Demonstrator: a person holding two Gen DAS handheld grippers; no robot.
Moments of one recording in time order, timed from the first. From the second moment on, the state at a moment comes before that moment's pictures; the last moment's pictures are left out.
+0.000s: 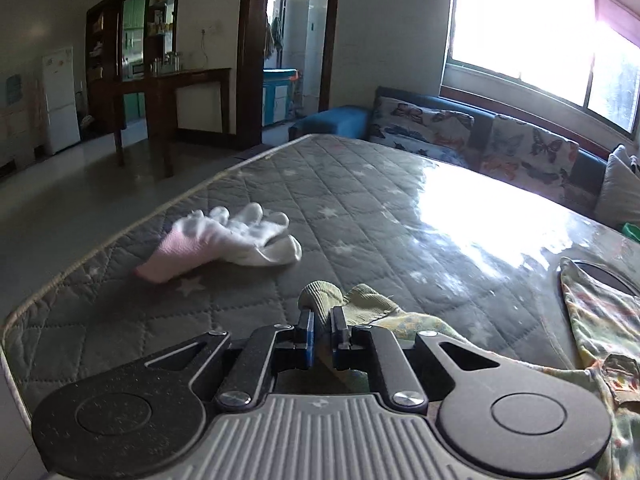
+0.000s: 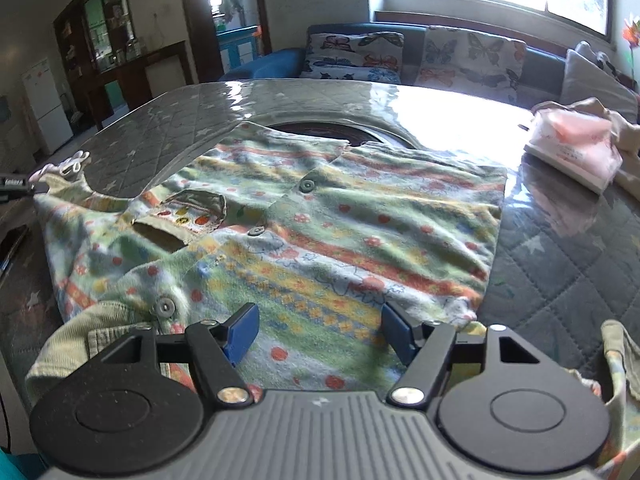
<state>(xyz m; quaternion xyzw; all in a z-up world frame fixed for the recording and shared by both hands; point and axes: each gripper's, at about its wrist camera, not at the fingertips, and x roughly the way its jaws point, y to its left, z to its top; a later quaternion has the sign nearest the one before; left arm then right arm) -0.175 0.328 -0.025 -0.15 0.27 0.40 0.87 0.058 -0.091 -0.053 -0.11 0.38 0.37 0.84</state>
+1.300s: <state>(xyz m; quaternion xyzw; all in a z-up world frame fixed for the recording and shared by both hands) -0.095 0.331 -0.040 -0.05 0.36 0.36 0.86 0.003 -0.025 -0.042 -0.19 0.32 0.50 0.78</state>
